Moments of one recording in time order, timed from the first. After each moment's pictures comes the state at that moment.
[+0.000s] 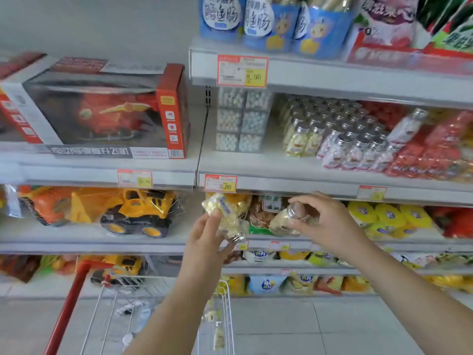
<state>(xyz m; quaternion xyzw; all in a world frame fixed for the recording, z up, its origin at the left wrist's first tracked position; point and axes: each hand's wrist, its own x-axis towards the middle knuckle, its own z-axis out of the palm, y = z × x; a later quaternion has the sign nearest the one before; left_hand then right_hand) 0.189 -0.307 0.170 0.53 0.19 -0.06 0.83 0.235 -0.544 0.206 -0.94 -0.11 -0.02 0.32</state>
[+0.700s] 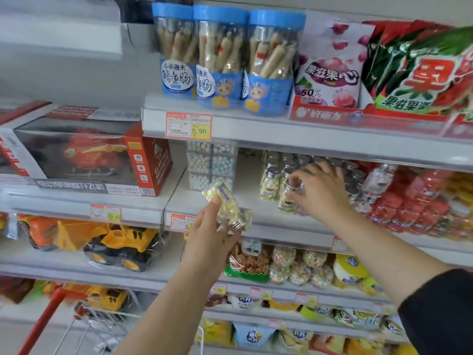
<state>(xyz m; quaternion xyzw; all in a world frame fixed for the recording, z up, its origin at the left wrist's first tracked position) 0.272 -0.399 0.229 0.39 0.17 -0.01 0.90 0.389 -0.618 0.261 -0.97 -0.14 -0.19 -0.02</state>
